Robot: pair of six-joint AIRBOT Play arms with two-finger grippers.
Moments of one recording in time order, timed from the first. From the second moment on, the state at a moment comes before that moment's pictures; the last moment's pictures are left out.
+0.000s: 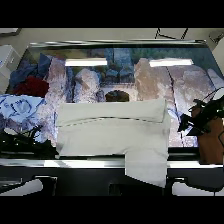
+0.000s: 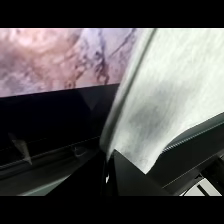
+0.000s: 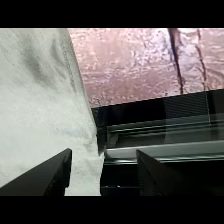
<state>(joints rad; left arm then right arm) 0.53 -1.35 0.56 1.06 -1.40 -1.08 -0.38 -1.47 1.22 -1.42 1.69 1.54</state>
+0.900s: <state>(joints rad) 0.52 -1.33 0.58 1.05 -1.44 -1.10 -0.38 -1.36 0.65 -1.28 1.49 1.46</state>
